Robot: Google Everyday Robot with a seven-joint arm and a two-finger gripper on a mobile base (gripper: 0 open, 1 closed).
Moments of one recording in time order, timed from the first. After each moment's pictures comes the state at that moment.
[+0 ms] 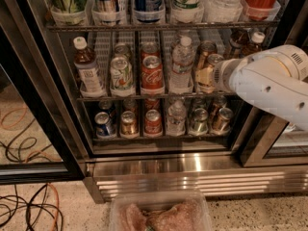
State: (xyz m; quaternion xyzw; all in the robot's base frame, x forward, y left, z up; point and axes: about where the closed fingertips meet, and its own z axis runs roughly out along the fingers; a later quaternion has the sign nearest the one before) arm 0.661 -0.194 0.843 -0.03 0.88 0.05 0.47
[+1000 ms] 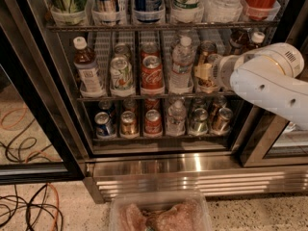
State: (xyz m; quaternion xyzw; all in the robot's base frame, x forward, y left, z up) arm 0.684 -0.198 0.845 -0.03 0.87 0.05 0.48
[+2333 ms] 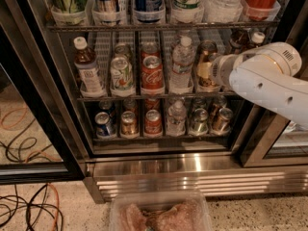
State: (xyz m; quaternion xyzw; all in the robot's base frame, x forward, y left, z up) arm 0.692 -0.198 0.841 -0.02 0.87 0.05 0.48
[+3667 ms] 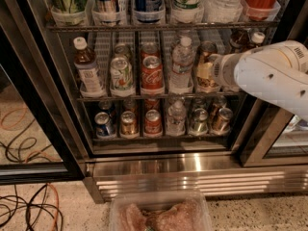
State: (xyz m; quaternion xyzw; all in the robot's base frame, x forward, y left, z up) arm 0.677 -0.188 0.849 -0.02 0.88 0.08 0.46
